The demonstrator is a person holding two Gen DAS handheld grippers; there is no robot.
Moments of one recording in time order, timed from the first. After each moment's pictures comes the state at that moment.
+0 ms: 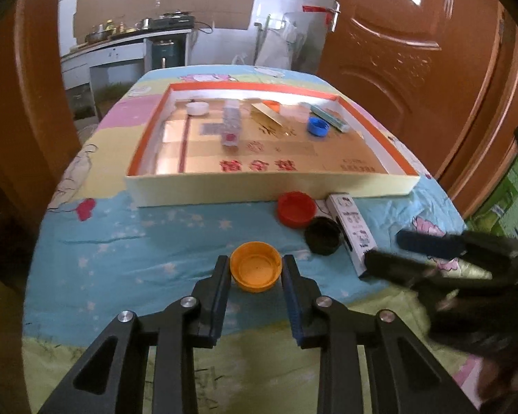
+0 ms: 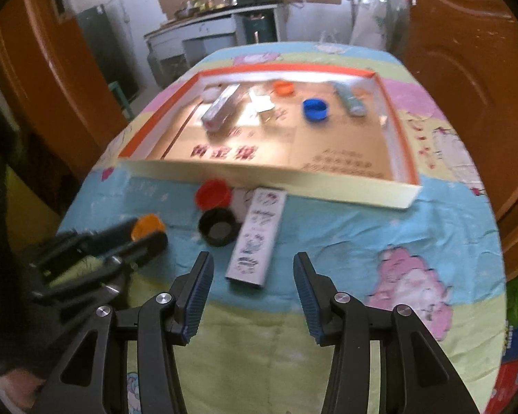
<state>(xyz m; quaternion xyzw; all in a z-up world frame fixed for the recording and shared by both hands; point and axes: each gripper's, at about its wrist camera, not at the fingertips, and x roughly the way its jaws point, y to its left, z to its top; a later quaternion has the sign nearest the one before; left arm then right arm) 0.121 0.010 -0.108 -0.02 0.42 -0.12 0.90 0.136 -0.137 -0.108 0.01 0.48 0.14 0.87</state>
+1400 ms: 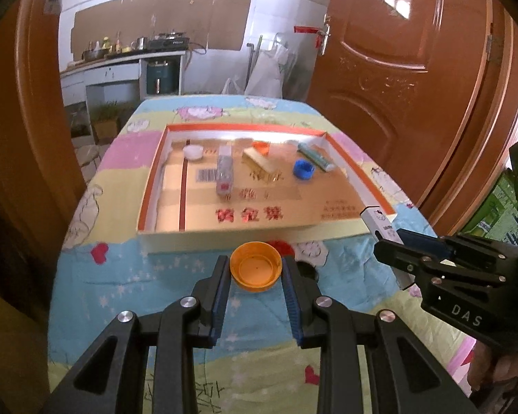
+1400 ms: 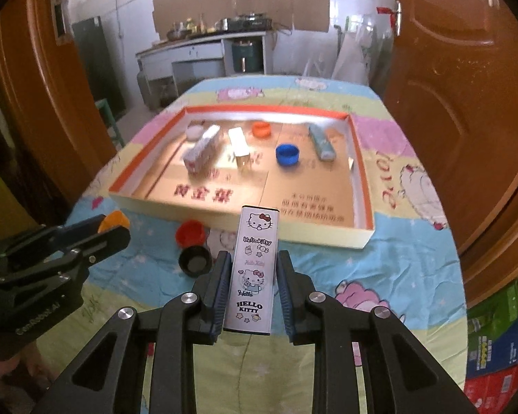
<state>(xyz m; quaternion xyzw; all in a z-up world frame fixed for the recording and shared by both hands) 0.123 0.009 -0.064 -0.03 0.38 -0.14 0.91 0.132 -0.153 -0.067 -0.01 0.42 0.10 0.90</state>
